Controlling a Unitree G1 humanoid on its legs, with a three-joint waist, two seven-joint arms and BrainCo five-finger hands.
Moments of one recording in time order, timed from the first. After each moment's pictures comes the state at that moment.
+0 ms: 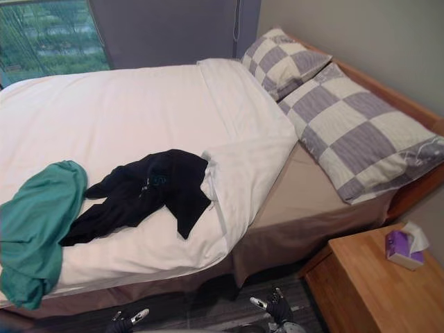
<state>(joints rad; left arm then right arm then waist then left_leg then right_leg) 0.17 0.03 0.32 1.03 -0.18 -0.18 0.03 0.12 -0.05 -0.11 1.04 0.20 -0.25 0.18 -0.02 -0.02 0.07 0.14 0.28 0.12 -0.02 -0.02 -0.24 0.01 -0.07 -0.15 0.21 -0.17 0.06</state>
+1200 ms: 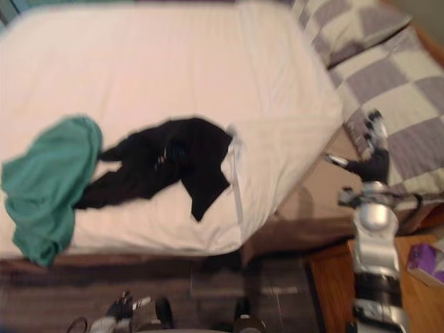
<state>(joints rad) -0.05 0.14 0.15 0.94 -0.15 -0.06 0.01 -0.39 -0.52 -0.21 0.14 -0.05 -0.14 -0.17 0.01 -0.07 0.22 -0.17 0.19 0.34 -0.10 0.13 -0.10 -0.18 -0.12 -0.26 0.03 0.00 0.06</state>
